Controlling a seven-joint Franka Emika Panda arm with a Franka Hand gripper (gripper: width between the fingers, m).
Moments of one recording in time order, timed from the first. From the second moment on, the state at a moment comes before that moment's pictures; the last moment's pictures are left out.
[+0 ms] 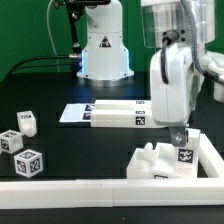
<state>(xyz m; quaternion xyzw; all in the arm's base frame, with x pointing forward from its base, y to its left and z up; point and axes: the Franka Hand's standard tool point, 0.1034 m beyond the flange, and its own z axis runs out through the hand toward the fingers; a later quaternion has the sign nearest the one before) 0.651 0.080 0.089 -0.56 0.83 0.03 0.05</state>
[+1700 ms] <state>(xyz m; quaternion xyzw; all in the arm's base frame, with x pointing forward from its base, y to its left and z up) 0.598 -0.041 0.091 -0.95 0.32 -0.04 0.04</state>
